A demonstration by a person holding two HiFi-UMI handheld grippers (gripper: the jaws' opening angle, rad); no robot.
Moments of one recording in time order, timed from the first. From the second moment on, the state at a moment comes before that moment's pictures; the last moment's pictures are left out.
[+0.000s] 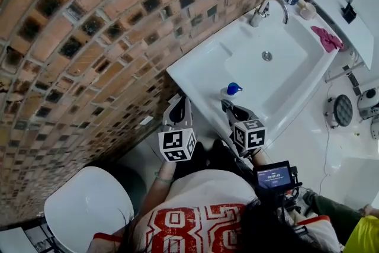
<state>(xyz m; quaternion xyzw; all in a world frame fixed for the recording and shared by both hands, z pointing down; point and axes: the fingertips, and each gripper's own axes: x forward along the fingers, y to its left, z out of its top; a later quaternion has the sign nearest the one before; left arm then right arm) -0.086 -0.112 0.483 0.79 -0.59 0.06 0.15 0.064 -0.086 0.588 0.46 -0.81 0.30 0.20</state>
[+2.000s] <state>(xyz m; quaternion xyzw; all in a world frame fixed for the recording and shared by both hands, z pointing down) -0.069 -0.101 0.491 0.83 -0.54 0.07 0.16 0.049 -0.094 0.619 0.43 -0.81 0.30 0.27</state>
